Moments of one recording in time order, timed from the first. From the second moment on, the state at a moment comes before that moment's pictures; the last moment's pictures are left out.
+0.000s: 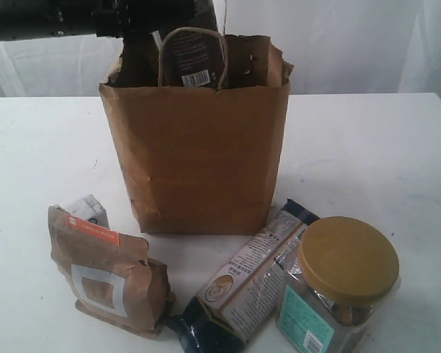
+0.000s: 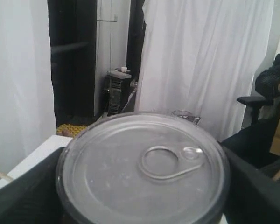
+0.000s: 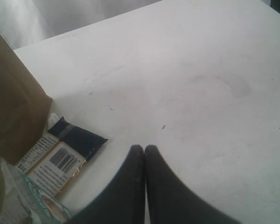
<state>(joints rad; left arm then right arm) -0.21 1.83 -1.50 -1.71 1.27 1.80 0.07 0.44 -0.08 -0.21 0.10 0.50</state>
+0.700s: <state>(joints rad) -0.21 1.83 -1.50 -1.53 1.22 1.74 0.07 0.44 -0.08 -0.21 0.11 0.50</state>
